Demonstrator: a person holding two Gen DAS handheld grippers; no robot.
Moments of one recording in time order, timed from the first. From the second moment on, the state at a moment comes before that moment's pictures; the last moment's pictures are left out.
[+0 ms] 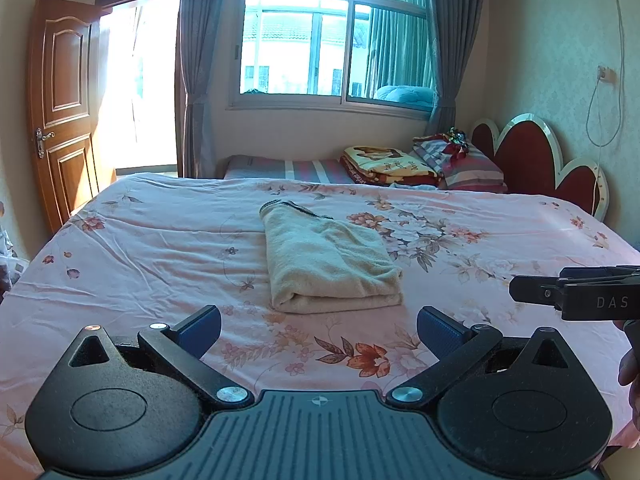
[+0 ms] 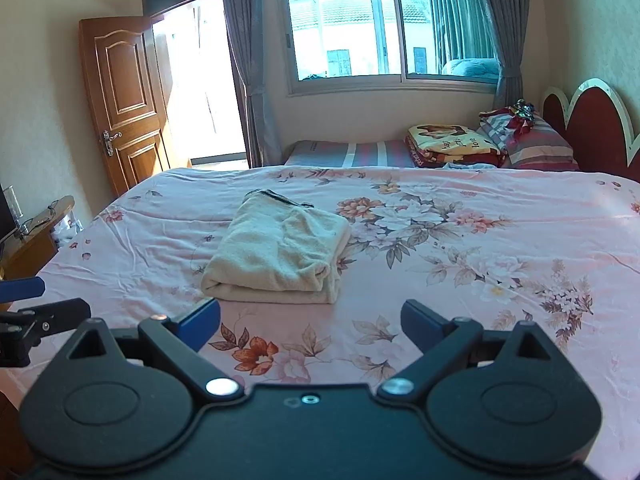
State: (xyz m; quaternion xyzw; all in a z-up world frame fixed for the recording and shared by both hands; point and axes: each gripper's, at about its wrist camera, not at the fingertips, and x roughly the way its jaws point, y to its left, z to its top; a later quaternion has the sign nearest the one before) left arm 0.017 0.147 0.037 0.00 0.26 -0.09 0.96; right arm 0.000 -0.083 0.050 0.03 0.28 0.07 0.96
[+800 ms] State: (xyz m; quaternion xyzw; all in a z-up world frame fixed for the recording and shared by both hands) left arm 0.021 0.146 0.039 0.00 0.26 -0.09 0.96; right arm 0.003 -0.088 0.052 0.03 0.28 0.07 0.96
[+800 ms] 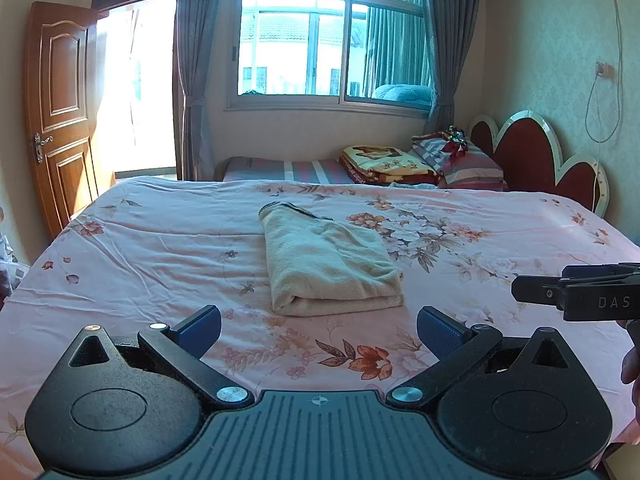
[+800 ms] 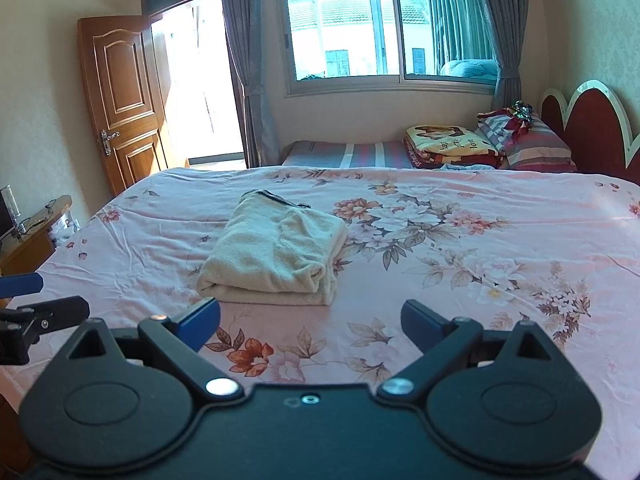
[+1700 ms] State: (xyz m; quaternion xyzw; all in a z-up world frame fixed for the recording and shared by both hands) left arm 0.027 0.151 0.035 0.02 0.25 -0.09 0.96; right arm 0.006 -0.082 0.049 0.02 0.28 0.07 0.96
